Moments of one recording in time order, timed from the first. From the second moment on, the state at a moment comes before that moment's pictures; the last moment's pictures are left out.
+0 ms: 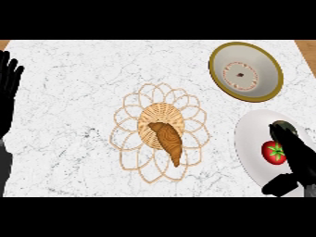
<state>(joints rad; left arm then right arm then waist) -0.25 0.32 0.21 -1.51 0.15 0.04 0.00 0.07 -0.36 0.08 -1.63 0.77 0.26 0.46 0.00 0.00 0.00</state>
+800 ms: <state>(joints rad) -0.24 0.30 0.22 -1.50 0.14 0.02 -0.01 0.01 -0.35 0.03 -1.49 0.88 0.11 0.26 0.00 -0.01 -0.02</state>
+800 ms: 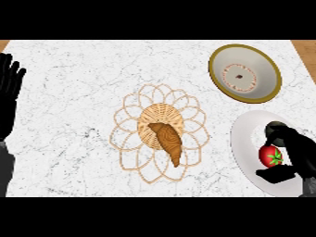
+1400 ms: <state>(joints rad) -0.25 0.30 0.24 -1.47 0.14 0.01 -0.04 0.09 -0.74 -0.37 -1.01 0.74 0.11 -0.09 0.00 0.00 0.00</state>
